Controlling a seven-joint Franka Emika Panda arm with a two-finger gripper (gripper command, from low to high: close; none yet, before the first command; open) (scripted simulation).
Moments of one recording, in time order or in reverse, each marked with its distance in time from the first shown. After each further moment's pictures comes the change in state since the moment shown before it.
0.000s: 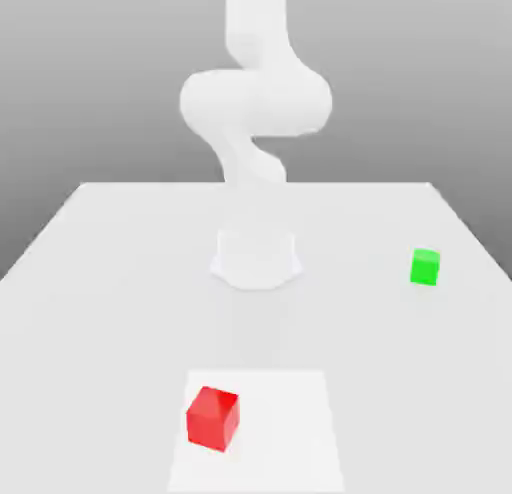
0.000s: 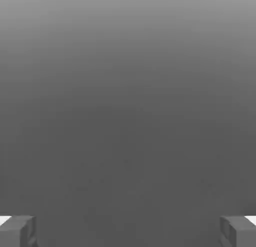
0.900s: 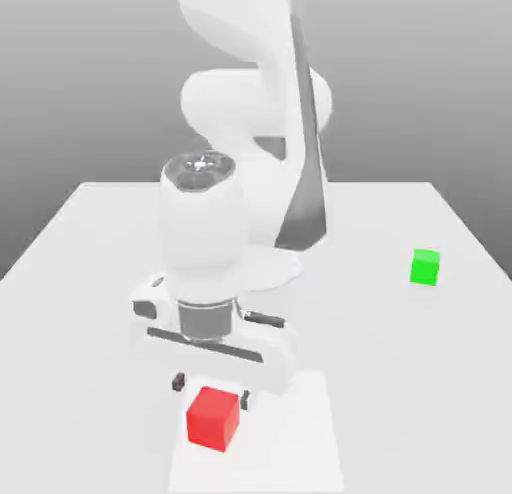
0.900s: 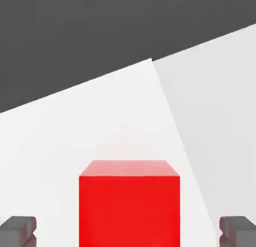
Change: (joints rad) arm -0.106 0.985 -0.007 -0.300 0.010 0.568 0.183
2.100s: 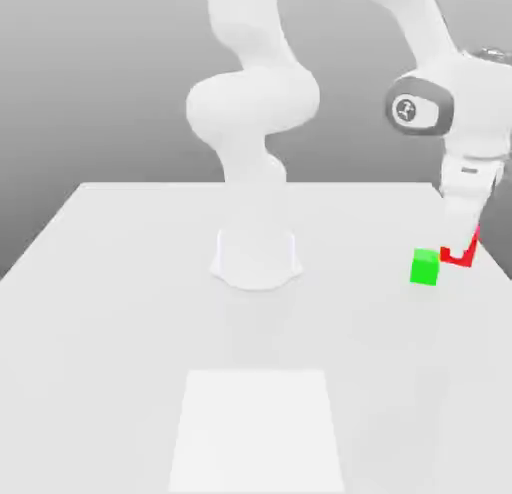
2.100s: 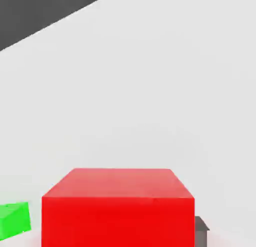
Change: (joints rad) arm 0.938 -0.541 0.535 -0.243 0.343 -0.269 -0.529
